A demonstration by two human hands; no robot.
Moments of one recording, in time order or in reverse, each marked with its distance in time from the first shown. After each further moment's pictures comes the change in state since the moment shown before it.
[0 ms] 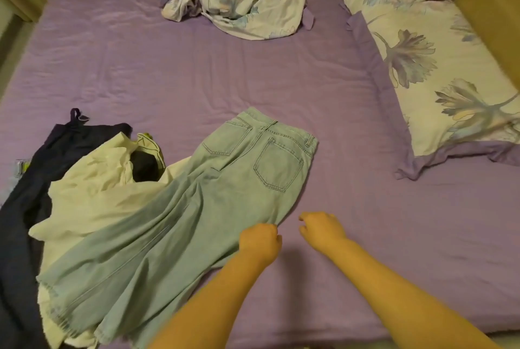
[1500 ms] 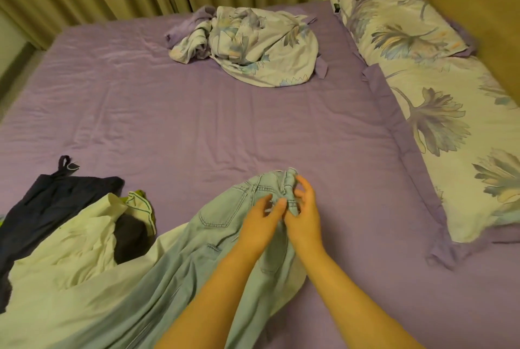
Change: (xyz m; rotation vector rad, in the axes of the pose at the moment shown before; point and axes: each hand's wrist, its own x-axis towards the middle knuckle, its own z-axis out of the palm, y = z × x) left_hand 0.134 -0.021 -0.166 -1.250 0.209 0.016; right_hand 0.154 -0.060 -0.129 1.403 0.579 -0.077
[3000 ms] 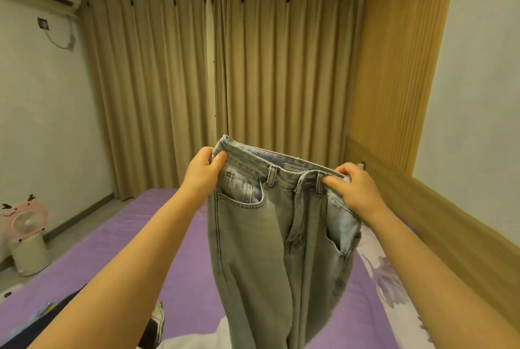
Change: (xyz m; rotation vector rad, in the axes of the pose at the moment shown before) left_hand -0.320 0.263 -0.104 0.006 0.664 0.909; right_hand -0.151 -0.384 -0.206 -0.385 0.011 -0.823
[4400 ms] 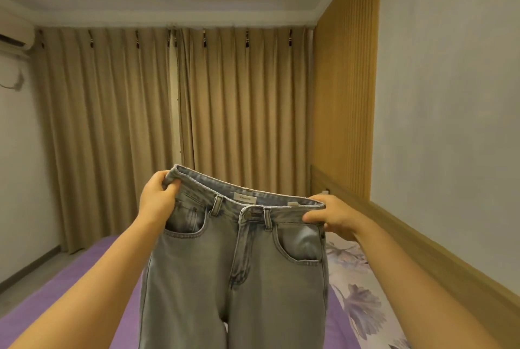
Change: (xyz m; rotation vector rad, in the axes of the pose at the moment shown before) left_hand 0.038 0.012 0.010 -0.040 0.141 0.071; right_hand 0.024 0.017 -0.064 0.205 -0.406 0.244
